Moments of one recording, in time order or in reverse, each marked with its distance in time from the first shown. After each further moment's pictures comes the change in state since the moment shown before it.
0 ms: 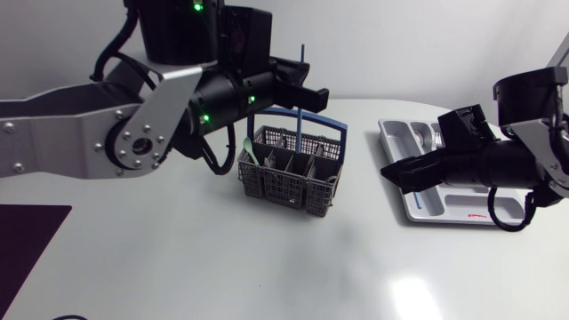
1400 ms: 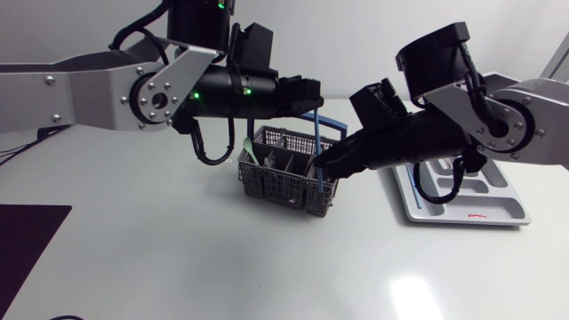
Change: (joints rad) left arm 0.113 0.115 0.148 -0.285 0.457 -0.290; right arm 0.375 0.195 0.230 -0.026 -0.097 0.111
